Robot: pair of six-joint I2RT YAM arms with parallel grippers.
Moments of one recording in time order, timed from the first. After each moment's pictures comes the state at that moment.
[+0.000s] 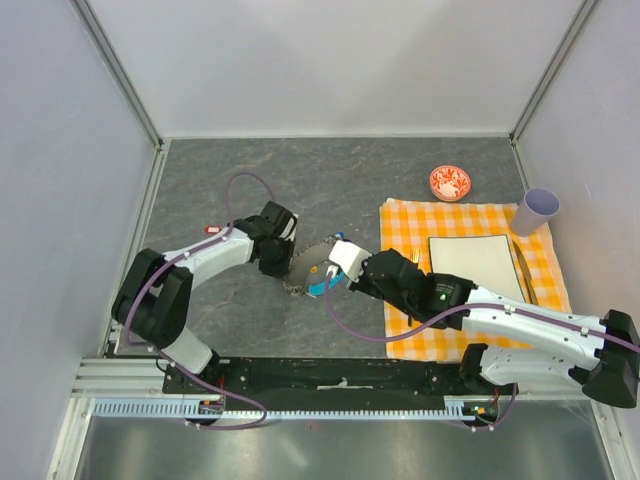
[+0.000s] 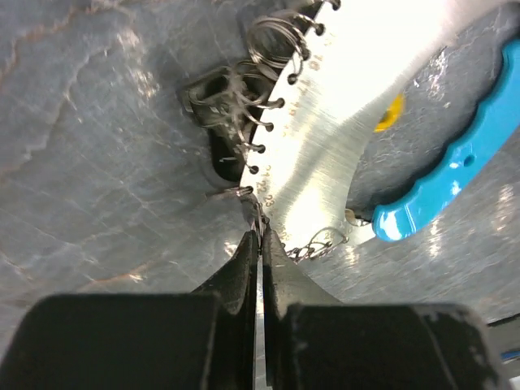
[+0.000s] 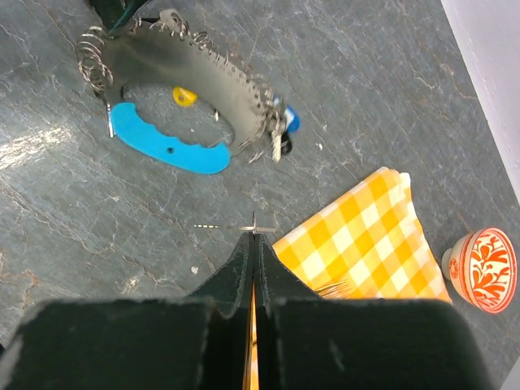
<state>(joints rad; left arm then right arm) -0.53 1.61 0.96 -0.58 0.09 -0.23 1.11 1.08 0.84 -0.35 0.37 -0.30</state>
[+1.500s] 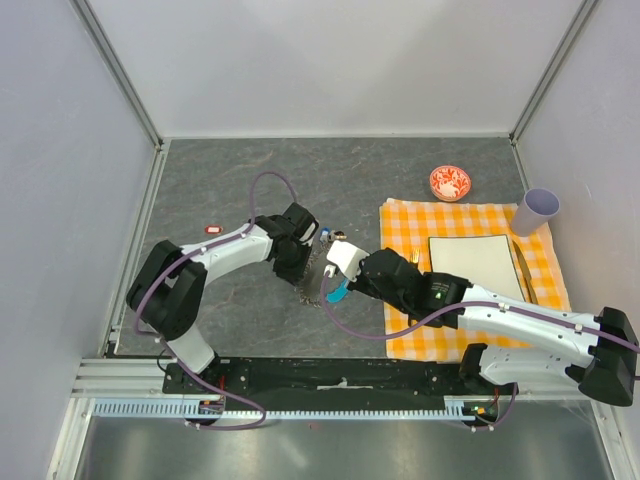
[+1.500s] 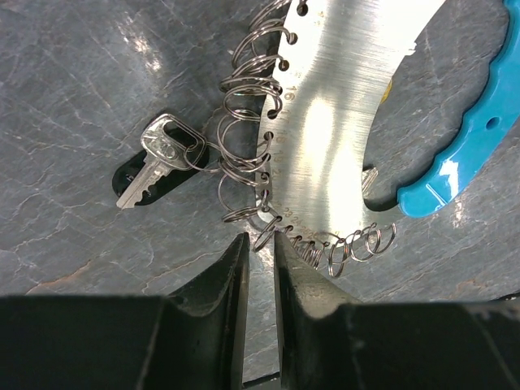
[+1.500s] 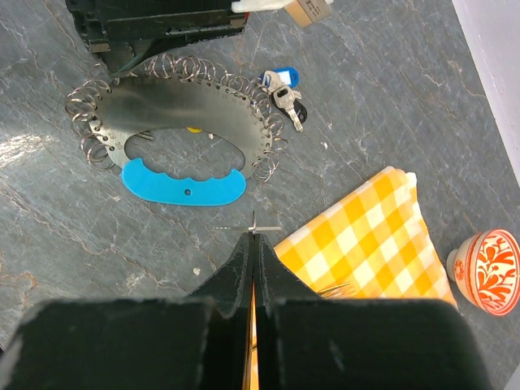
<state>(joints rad) -0.65 1.67 1.05 -0.66 0.06 -0.31 1.10 1.11 0.84 -0.33 0.36 -0.30</state>
